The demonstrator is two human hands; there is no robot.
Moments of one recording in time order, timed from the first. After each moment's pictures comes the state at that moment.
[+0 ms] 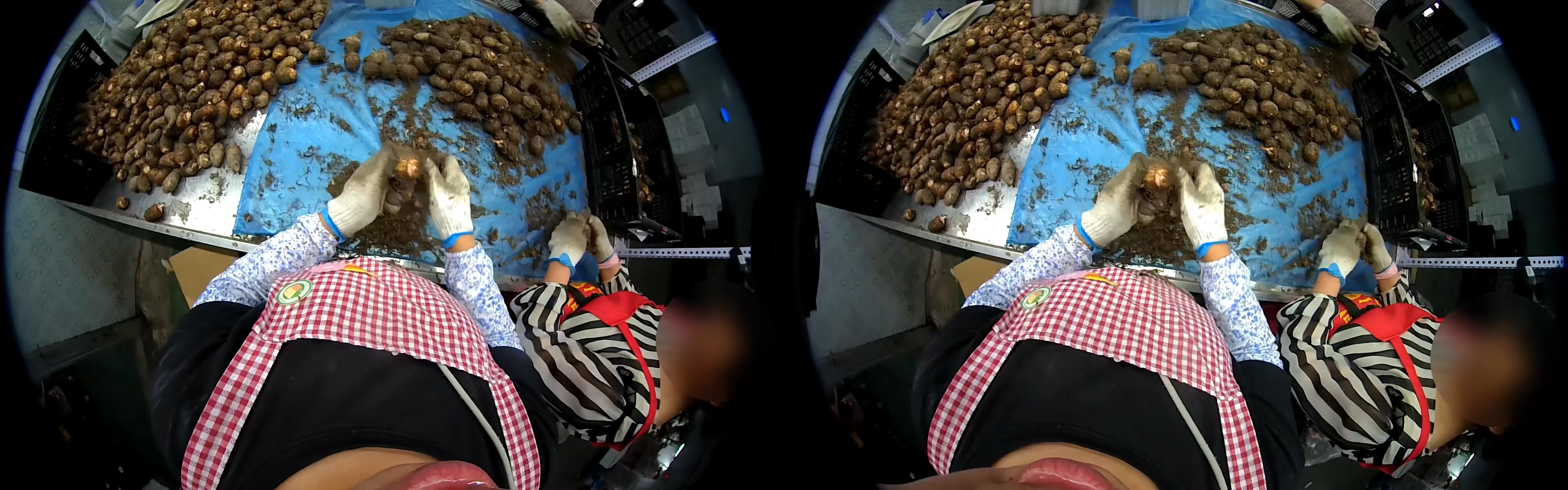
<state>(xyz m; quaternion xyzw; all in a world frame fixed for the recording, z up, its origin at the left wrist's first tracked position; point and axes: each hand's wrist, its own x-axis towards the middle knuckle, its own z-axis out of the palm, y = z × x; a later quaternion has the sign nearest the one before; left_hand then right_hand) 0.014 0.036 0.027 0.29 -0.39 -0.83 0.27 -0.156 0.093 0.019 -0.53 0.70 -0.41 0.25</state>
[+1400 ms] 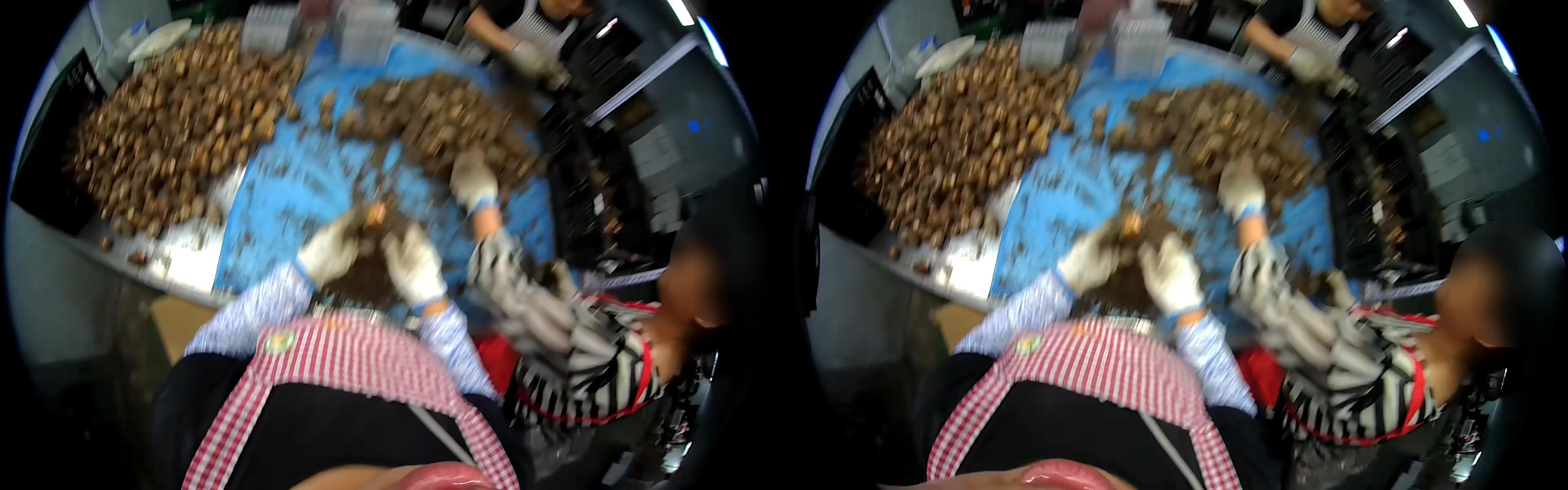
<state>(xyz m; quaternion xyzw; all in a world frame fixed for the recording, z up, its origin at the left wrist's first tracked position) 0.024 0.039 0.006 0.24 -0.67 -0.60 0.36 -0.137 0.120 0.043 -0.59 0.71 -0.37 0.10</state>
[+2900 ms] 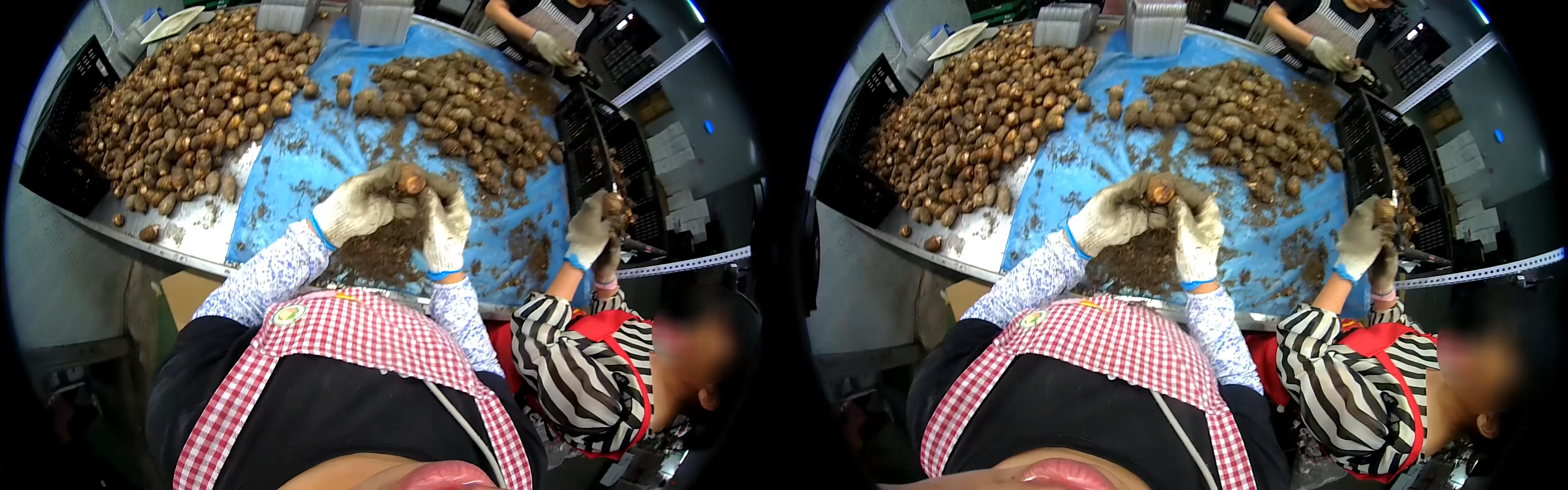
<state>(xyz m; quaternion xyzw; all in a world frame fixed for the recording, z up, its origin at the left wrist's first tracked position) 0.004 0.017 0.054 0.12 -0.65 -0.65 0.37 -0.141 0.096 0.058 -0.37 0.50 -0.69 0.37</state>
